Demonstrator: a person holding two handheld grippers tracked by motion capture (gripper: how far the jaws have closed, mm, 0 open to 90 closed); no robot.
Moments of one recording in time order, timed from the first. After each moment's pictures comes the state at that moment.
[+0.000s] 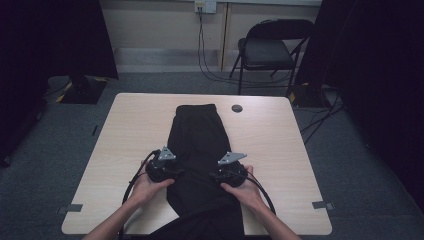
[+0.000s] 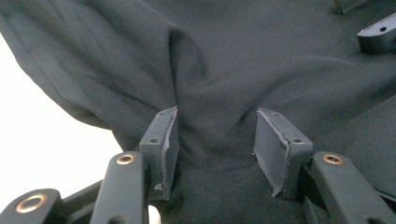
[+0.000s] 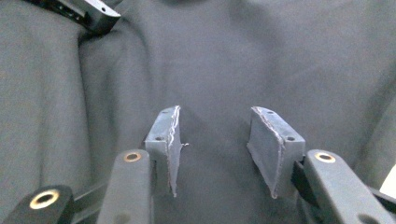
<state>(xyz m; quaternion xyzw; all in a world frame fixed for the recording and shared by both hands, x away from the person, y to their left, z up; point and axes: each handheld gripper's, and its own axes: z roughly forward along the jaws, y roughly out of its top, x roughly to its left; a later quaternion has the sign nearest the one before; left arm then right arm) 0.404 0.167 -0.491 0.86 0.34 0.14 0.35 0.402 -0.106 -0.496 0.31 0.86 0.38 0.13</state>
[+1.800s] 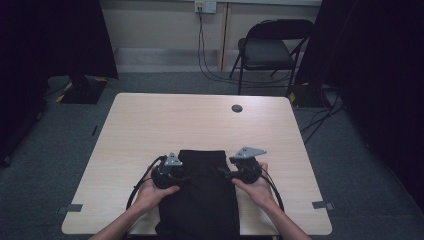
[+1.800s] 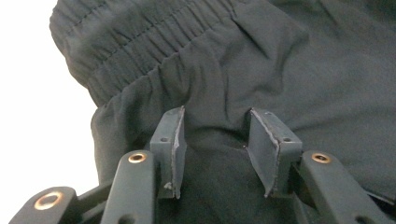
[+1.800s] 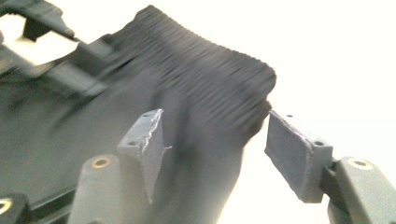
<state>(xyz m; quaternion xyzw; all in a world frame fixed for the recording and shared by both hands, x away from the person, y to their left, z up) 0.387 0.147 -0.488 0.87 0.33 0.11 0.35 0.400 -0.140 -0.462 0.35 0.82 0.43 0.15</state>
